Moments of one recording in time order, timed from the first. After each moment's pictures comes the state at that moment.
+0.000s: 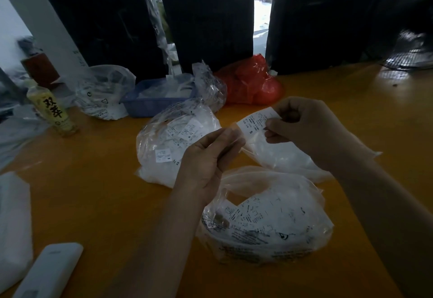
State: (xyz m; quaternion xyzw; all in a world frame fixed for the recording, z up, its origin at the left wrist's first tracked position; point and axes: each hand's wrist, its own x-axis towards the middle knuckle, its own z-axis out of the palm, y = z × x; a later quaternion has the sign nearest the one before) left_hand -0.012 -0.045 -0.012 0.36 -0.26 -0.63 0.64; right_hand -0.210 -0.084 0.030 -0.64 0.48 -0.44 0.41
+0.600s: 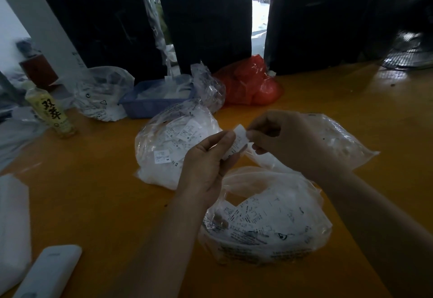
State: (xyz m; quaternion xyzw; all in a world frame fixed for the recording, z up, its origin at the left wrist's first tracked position) left_hand -0.018 -0.043 -0.015 0.40 -0.26 -0.61 0.63; right_hand -0.194 -0.078 0.013 -0.75 0.44 -0.40 0.28
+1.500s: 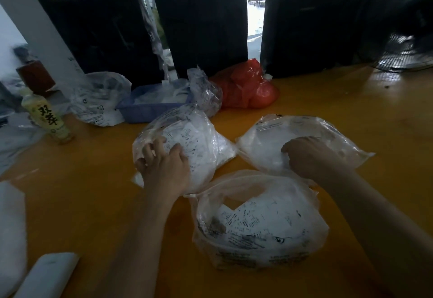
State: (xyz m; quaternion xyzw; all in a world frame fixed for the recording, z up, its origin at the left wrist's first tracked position) left_hand 0.061 -0.069 -0.046 0.80 -0.58 0.02 0.14; right_hand -0.247 -0.140 -0.052 -0.80 0.61 0.00 -0.02
